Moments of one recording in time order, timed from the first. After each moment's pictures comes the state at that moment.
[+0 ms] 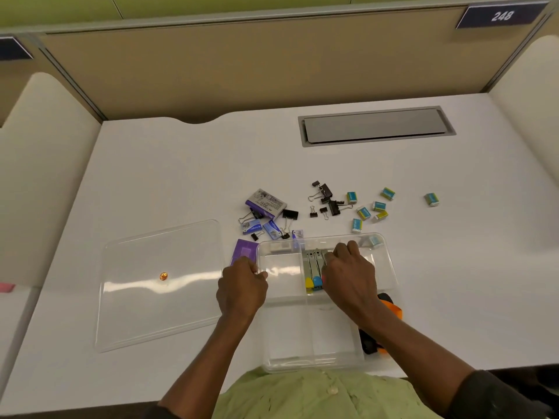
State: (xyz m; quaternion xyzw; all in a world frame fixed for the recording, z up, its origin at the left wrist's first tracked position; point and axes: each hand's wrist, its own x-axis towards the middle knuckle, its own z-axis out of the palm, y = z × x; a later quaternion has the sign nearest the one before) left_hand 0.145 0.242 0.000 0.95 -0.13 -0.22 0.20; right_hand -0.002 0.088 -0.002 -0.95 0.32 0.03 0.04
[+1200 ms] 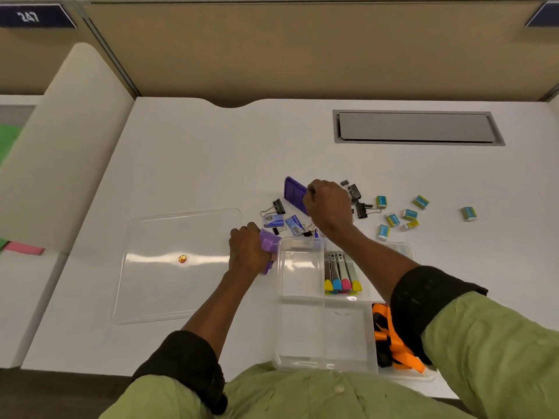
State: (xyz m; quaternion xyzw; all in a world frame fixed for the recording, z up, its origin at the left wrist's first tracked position) left_hand 0.222 0.228 -0.037 0.94 -0.21 -0.23 0.16; right_hand 0.160 0.031 -0.013 -0.93 0.28 -0.14 0.17
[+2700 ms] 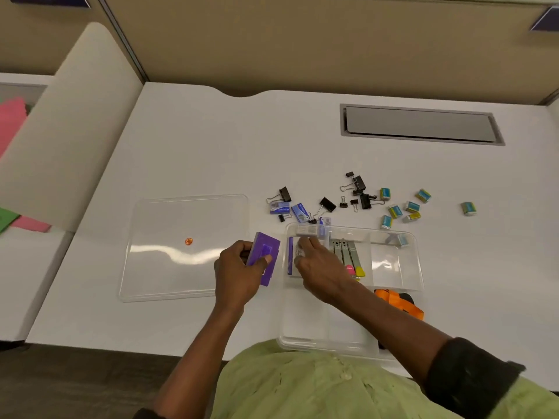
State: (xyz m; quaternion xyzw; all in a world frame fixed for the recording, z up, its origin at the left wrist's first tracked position) left_hand 0.152 0.304 0.011 0.86 -0.05 -0.24 0.46; right_hand 0.057 0.142 -0.009 -0.99 0.06 0.10 0.09
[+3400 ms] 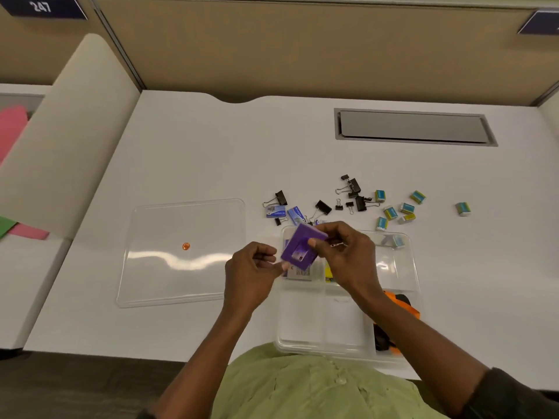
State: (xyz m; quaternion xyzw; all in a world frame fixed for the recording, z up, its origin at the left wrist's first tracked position) left_hand 0.140 0.288 0.025 0.84 -0.10 -0.25 0.47; right_hand 0.037 0.115 0.029 -0.75 0.32 -0.19 0.55
